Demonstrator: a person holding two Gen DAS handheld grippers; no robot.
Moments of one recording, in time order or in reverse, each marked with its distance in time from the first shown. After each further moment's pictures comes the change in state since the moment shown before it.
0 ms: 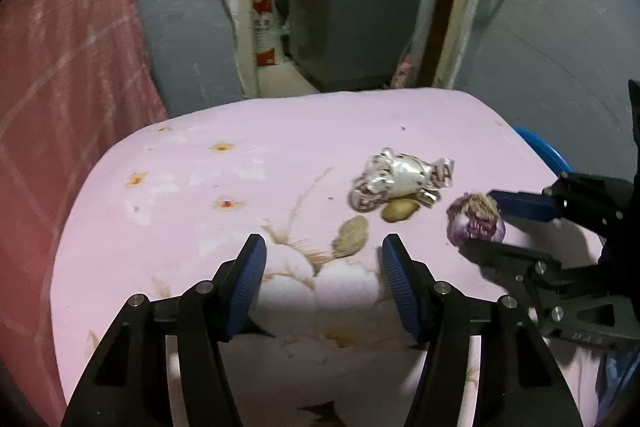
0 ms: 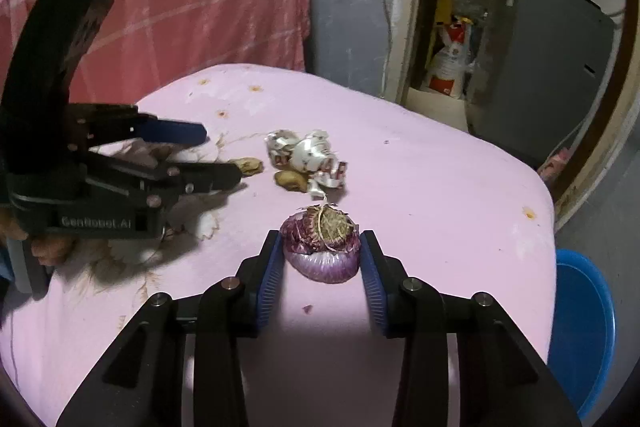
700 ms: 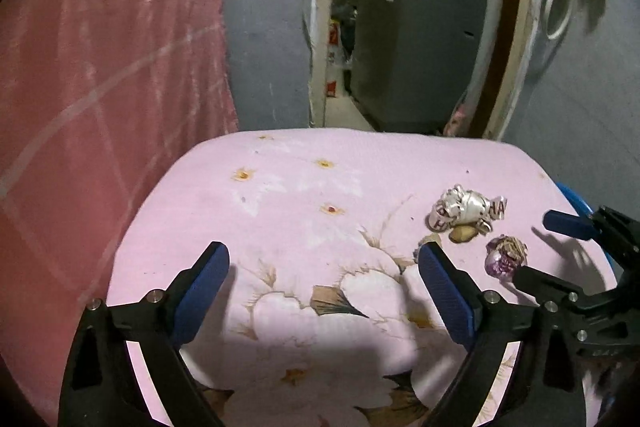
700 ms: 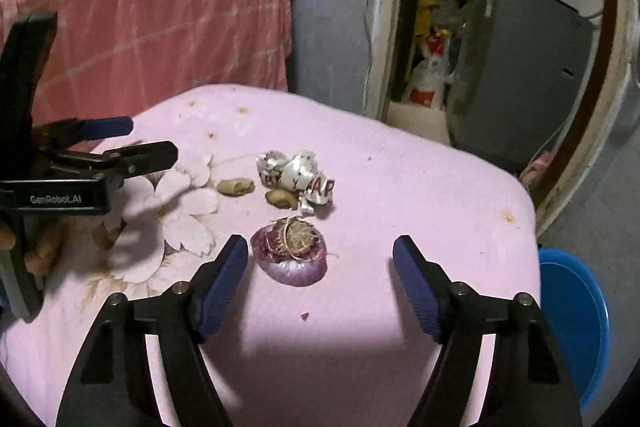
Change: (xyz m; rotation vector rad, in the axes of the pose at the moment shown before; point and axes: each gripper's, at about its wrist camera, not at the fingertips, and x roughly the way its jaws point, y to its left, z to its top) left arm -0.039 0.036 -0.020 -0.156 -0.153 0.159; right arm -0.006 0.005 0.002 0.026 -0.049 -0.057
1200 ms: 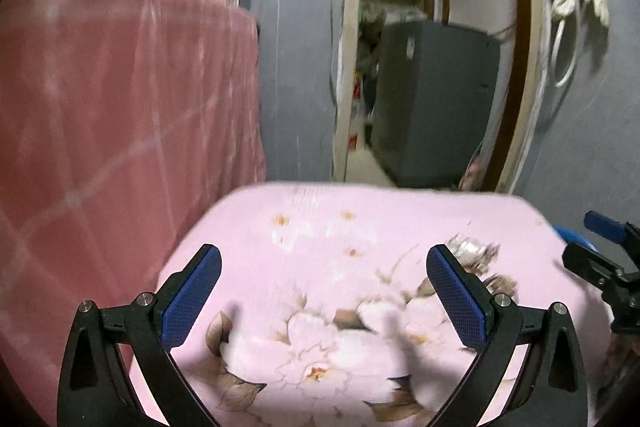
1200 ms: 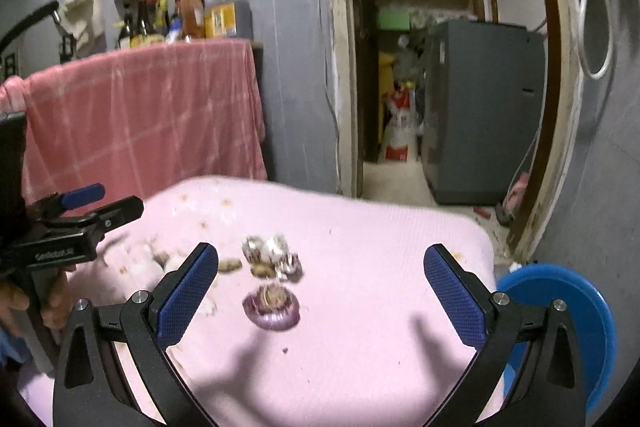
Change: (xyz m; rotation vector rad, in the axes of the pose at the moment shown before) left arm -0.034 0.013 -0.001 -0.065 -0.182 0.070; right arm -0.051 -0.020 0.004 0.143 -0.270 -0.053
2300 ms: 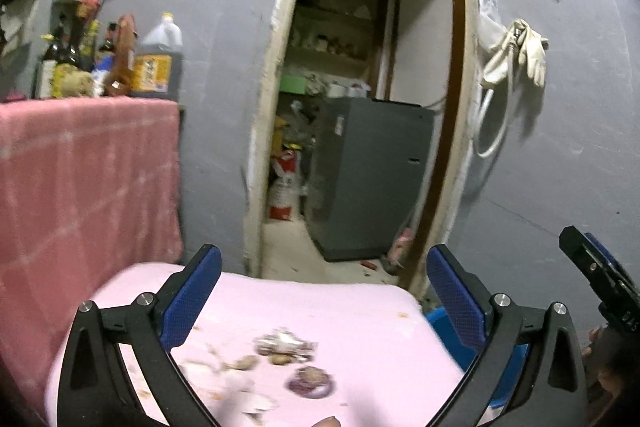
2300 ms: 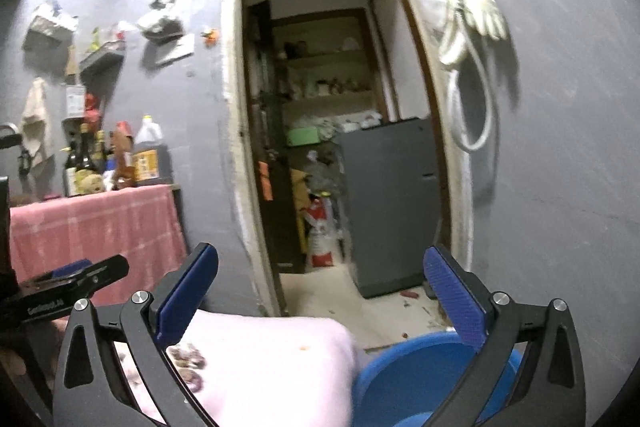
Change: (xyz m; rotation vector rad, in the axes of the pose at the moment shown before) left arm -0.077 -0.113 0.058 -0.023 -0.291 -0.174; right arm -0.135 -0.076 0.020 0.140 -0.462 -0.237
